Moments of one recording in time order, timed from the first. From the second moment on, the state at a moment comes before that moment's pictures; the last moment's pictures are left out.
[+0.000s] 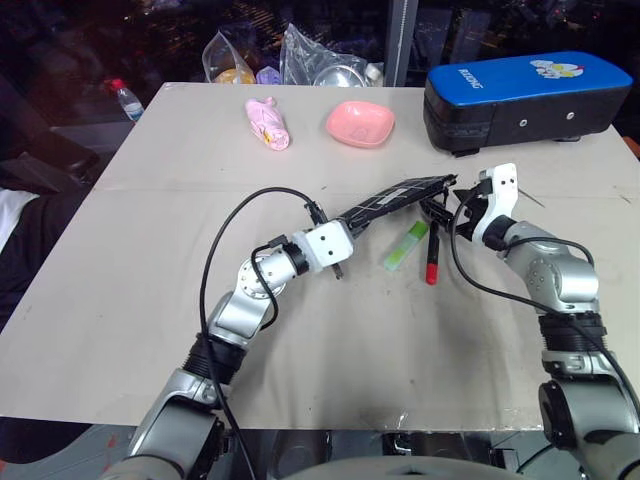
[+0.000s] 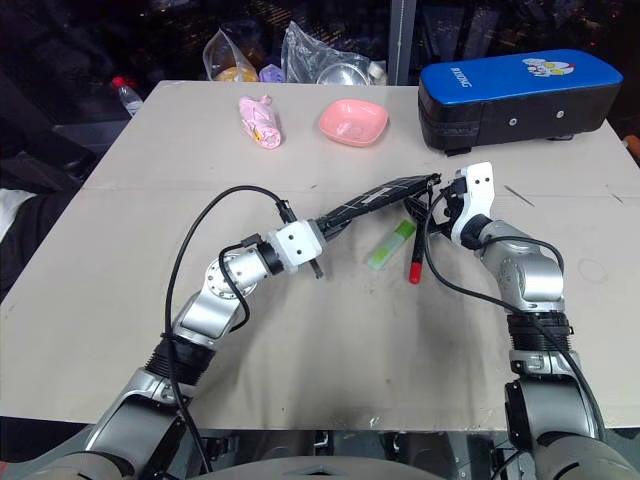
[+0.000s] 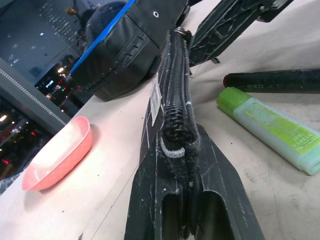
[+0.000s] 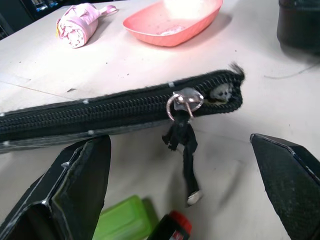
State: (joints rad) left arm -0.44 0.41 -0.26 0.14 0.11 -0.30 -0.57; right arm -0.57 -0.37 -0.10 0.17 0.40 0.55 0.51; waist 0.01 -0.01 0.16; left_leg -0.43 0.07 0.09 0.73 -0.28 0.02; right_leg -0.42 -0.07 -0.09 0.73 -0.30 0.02
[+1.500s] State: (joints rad) left arm -0.43 0.35 -0.26 0.19 0.17 -0.30 -0.56; right arm -0.53 -0.46 0.33 -0.26 0.14 0.57 0.81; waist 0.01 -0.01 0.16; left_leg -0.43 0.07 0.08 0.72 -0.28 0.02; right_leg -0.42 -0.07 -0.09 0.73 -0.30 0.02
